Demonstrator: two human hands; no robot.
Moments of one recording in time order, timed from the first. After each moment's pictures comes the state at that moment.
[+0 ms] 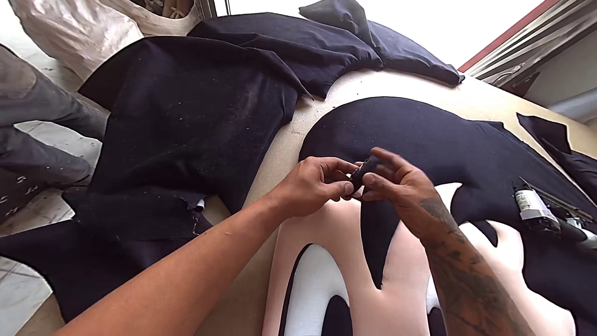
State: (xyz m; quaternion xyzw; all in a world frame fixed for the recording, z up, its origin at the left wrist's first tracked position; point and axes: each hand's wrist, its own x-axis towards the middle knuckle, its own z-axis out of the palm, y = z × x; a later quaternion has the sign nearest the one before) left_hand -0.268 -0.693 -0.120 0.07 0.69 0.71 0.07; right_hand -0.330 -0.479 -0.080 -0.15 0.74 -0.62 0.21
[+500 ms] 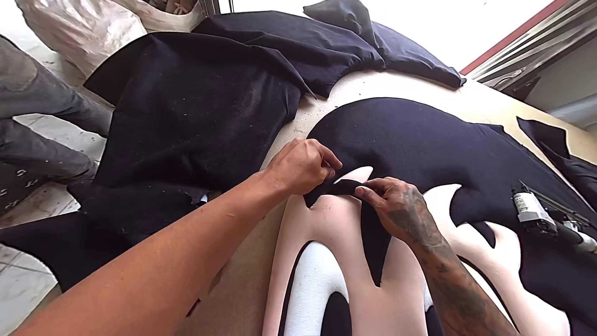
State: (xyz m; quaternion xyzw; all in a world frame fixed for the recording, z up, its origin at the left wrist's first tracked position) left_hand -0.286 -0.718 -0.099 0.01 0.94 0.34 0.05; right_hand -0.326 -0.468 -0.107 -0.22 0.96 -0.14 0.04
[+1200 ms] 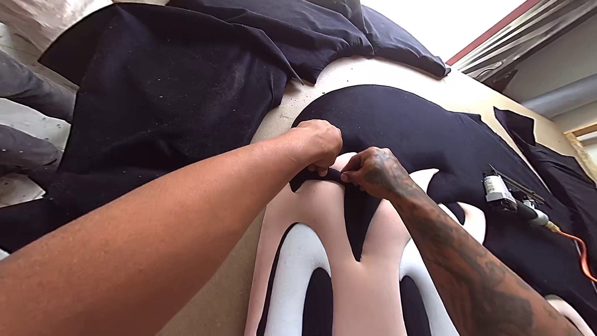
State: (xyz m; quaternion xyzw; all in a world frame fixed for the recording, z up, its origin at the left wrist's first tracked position) left_hand -0.344 -0.665 -0.064 0.07 0.96 0.08 0.27; right_hand -0.361 -0.489 -0.083 -0.24 0.95 -0.06 0.20
